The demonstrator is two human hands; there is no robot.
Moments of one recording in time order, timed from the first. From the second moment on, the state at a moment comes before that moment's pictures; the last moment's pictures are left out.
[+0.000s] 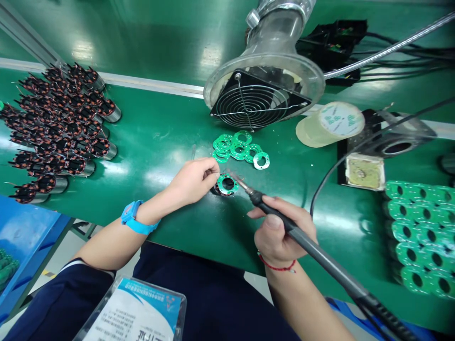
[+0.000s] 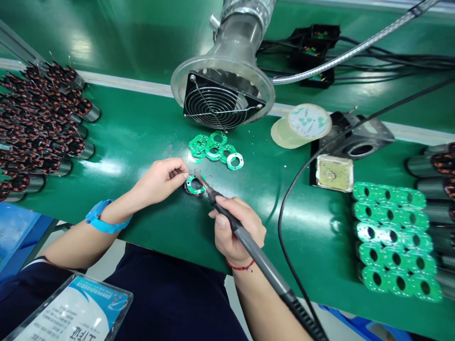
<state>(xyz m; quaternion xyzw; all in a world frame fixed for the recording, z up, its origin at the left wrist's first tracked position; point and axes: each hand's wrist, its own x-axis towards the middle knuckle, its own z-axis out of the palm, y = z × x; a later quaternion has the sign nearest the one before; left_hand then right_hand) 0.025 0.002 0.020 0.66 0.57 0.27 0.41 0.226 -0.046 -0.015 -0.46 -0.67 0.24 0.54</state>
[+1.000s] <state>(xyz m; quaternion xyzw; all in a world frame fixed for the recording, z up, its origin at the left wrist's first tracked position) 0.040 -0.019 -0.009 0.72 0.51 0.28 0.37 0.200 -0.040 -0.016 -0.51 -0.77 0.12 0.37</state>
